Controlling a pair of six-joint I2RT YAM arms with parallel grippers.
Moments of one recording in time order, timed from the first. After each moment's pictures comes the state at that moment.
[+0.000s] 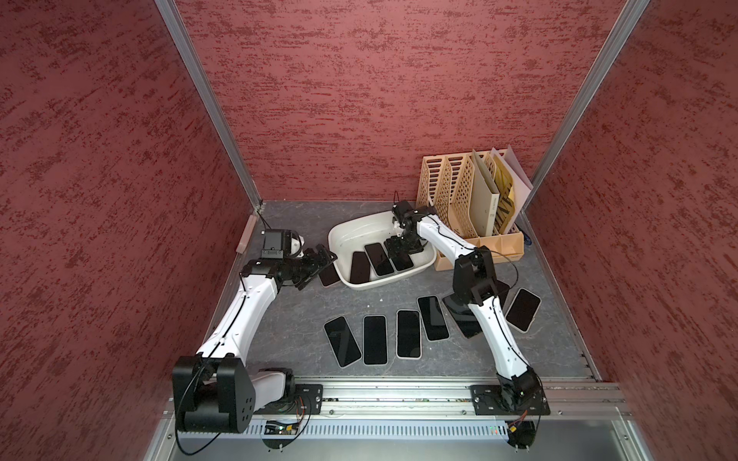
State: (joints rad) left arm -0.02 1.24 0.96 -0.64 0.50 -0.67; right arm 0.45 2.55 2.33 -1.11 -0.14 0.25
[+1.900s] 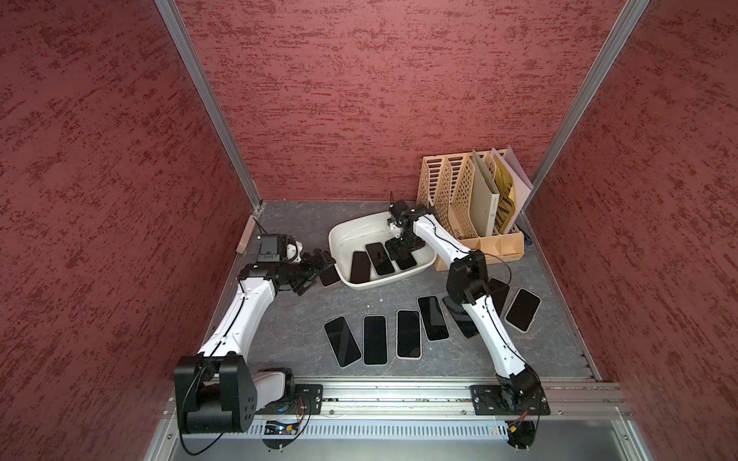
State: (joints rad) left arm 0.03 1.24 0.91 -0.64 0.59 -0.68; right arm 0.50 2.68 2.57 -1.31 -0.02 0.03
